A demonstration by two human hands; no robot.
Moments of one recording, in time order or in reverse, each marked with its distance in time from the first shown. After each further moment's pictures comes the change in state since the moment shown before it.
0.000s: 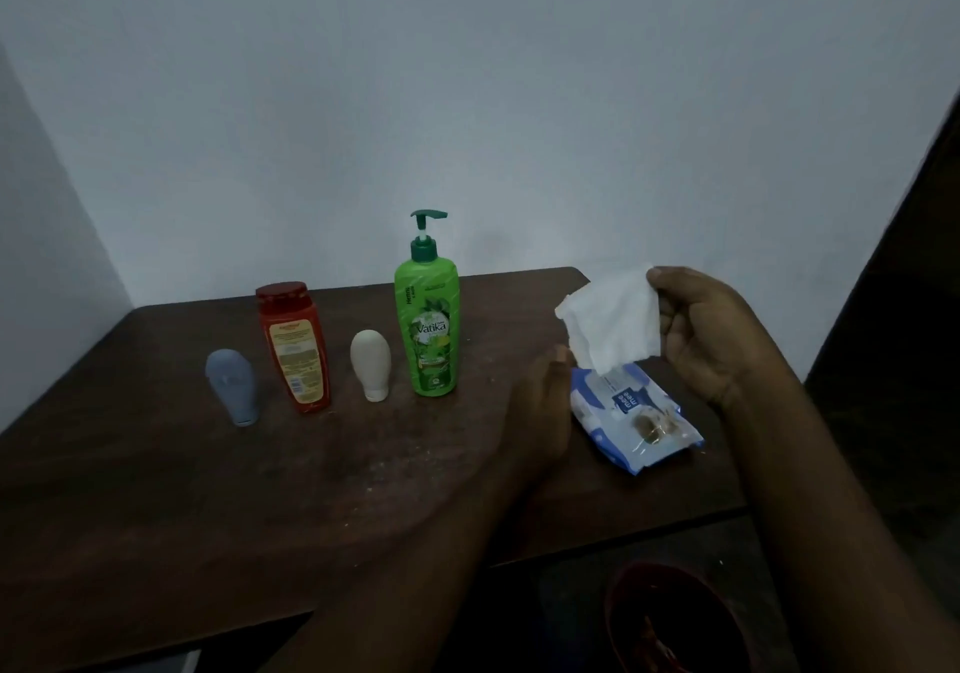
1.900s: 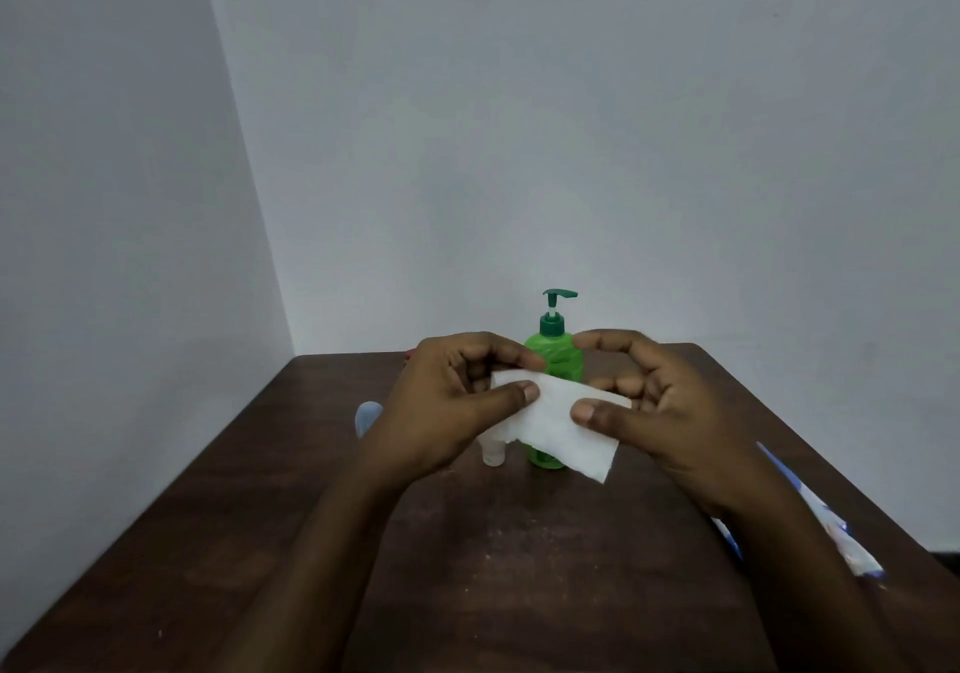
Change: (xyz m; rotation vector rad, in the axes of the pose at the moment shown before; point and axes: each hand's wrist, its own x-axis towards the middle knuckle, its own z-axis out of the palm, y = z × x) left_hand -0.035 0.099 -0.229 0.053 0.008 0.321; right_hand -0.059 0.023 0.115 -0.203 -0.697 -0.289
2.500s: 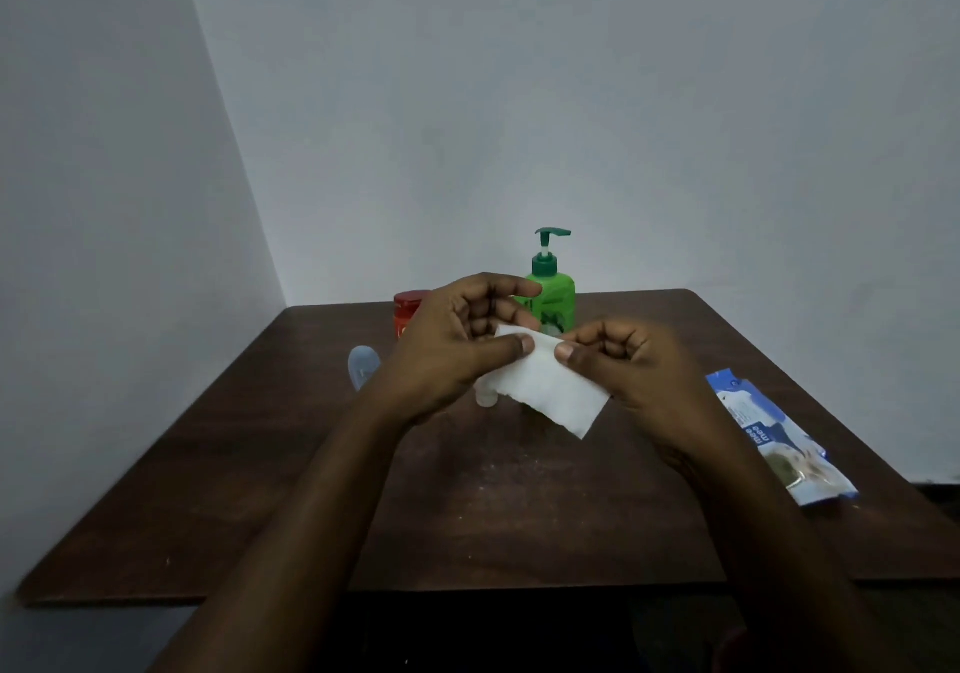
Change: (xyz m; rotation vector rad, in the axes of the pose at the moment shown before) left_hand 0.000 -0.021 0.012 -0.083 -0.048 -0.103; right_hand -0.002 0.037 0.011 -0.116 0.195 0.052
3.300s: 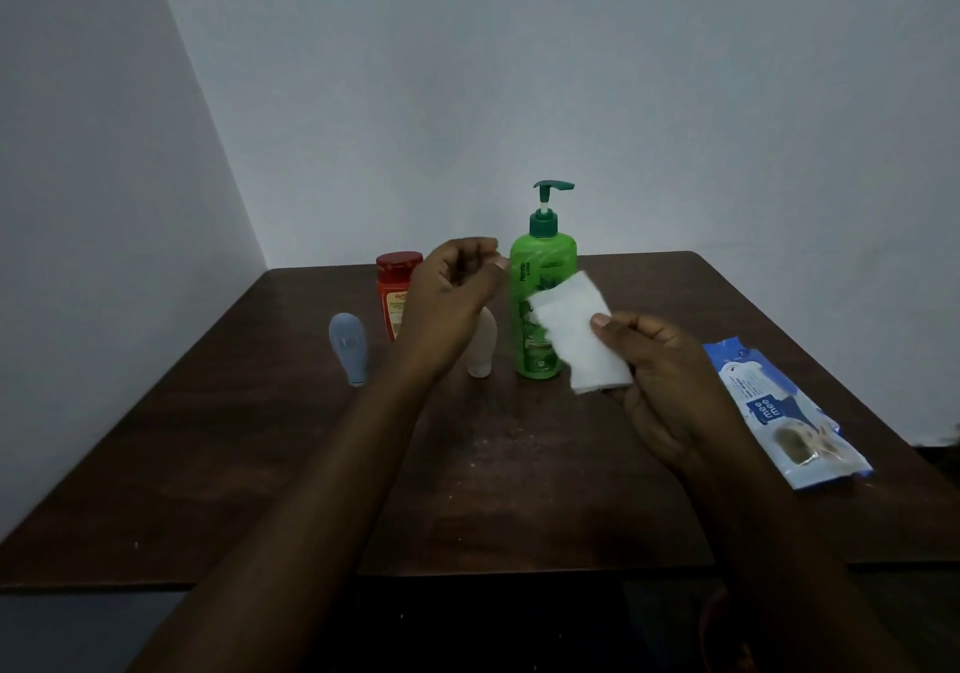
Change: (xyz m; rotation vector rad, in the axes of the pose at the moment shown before) left_hand 0.038 -0.058 0.014 -0.090 0.378 -0.154; right_hand 0.013 0.046 -0.002 0.465 0.276 0.375
